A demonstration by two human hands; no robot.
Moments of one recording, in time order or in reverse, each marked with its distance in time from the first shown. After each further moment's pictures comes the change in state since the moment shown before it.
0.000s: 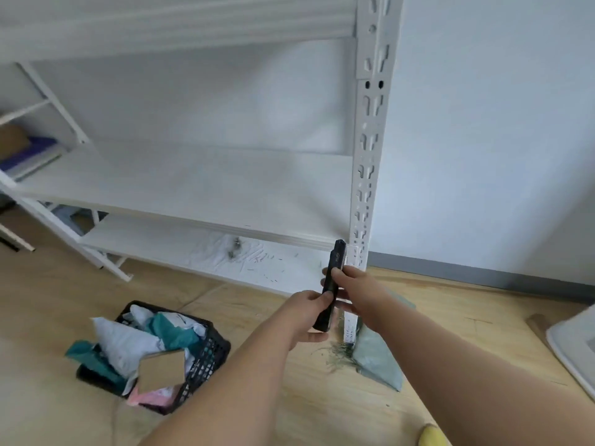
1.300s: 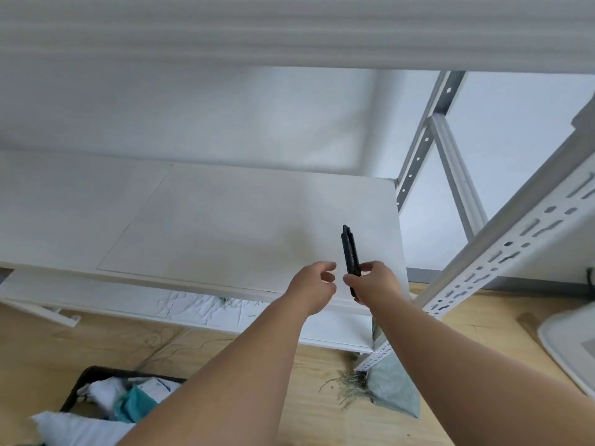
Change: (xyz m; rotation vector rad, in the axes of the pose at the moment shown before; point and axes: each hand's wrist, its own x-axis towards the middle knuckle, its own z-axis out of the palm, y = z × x) left_hand 0.182 0.123 -0.181 0.395 -0.020 0.281; right_hand 0.220 -0.096 0.088 -0.419 0.581 0.123
